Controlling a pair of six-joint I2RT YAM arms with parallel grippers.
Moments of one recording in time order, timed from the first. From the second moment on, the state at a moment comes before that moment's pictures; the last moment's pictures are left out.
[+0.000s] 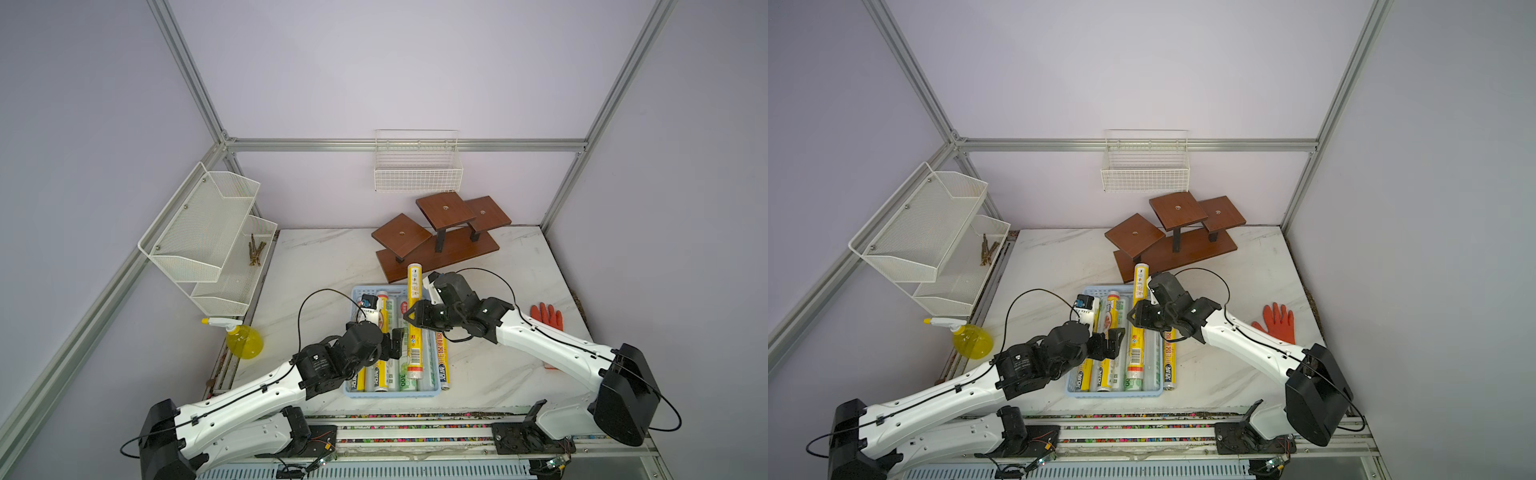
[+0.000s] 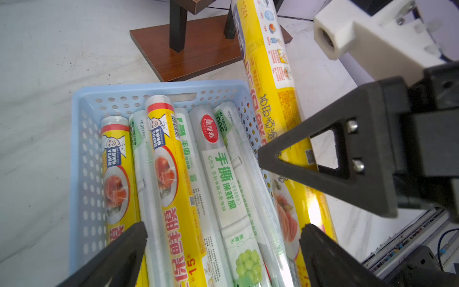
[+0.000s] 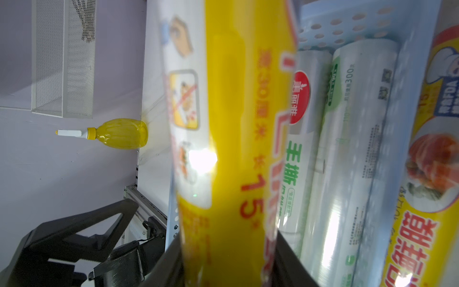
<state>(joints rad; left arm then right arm) -0.99 0.96 0.75 -0.42 -0.42 -0.63 0.75 1.43 1.06 -0.38 -0.25 0.85</state>
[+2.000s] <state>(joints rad) -0.98 0.94 0.74 -0.49 -0.47 -0.68 0.83 1.68 1.01 -0.22 -0.25 0.95</state>
